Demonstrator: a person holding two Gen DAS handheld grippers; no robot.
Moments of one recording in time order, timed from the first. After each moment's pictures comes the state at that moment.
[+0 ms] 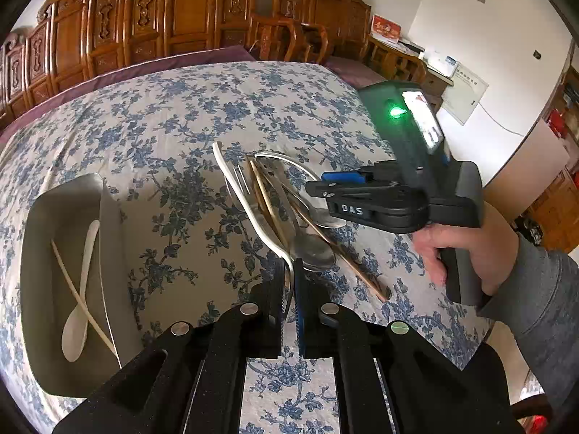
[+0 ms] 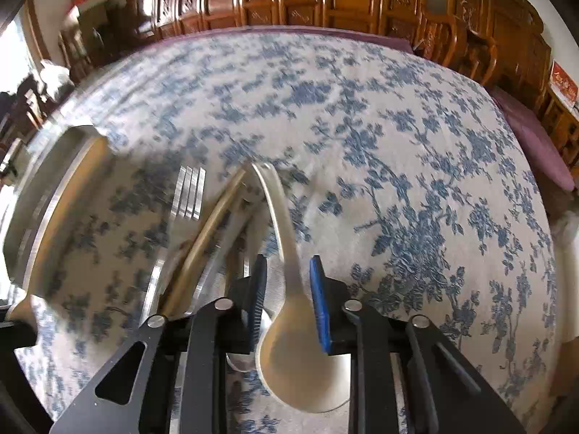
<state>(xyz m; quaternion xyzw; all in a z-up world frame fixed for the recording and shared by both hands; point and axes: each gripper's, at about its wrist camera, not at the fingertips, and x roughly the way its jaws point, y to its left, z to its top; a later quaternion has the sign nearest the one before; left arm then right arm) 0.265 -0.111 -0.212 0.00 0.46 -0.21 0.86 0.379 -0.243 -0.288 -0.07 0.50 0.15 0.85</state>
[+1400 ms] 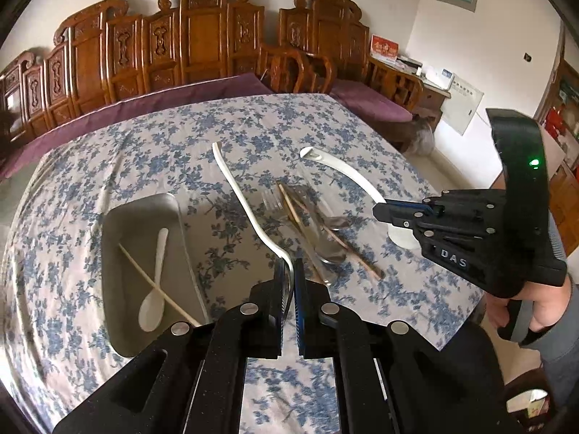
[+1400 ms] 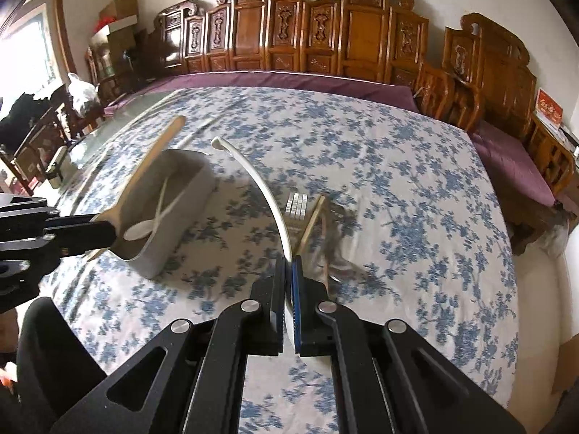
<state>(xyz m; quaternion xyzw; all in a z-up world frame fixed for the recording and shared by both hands) 0.213 -0.053 -0.139 0.02 0.43 -0.19 0.88 0.246 -0.204 -0.170 -0.06 0.42 0.18 0.88</state>
